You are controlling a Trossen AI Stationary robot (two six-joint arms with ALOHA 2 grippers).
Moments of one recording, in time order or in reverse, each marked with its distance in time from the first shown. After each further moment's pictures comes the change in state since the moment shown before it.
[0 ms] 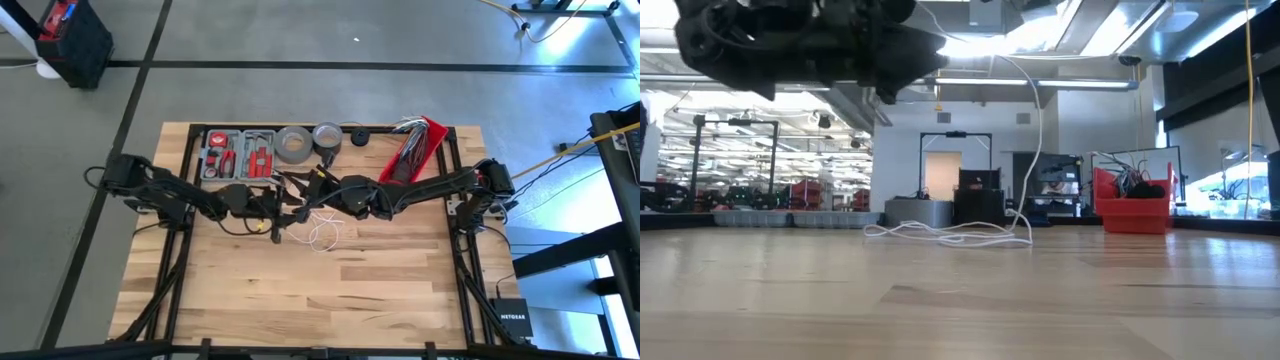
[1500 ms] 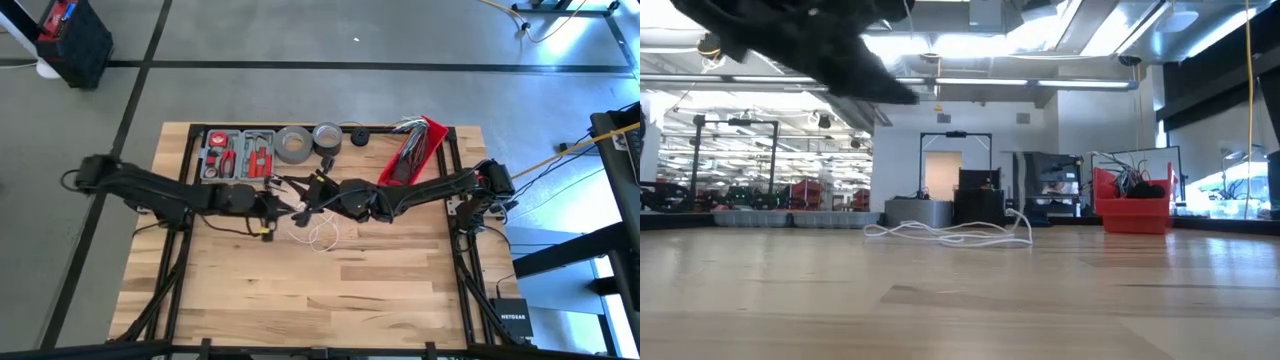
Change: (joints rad) left arm -0.021 -0.298 0.093 -0.868 -0.148 0.182; right arm 0.020 0.002 -0.001 -0.021 0.008 -0.010
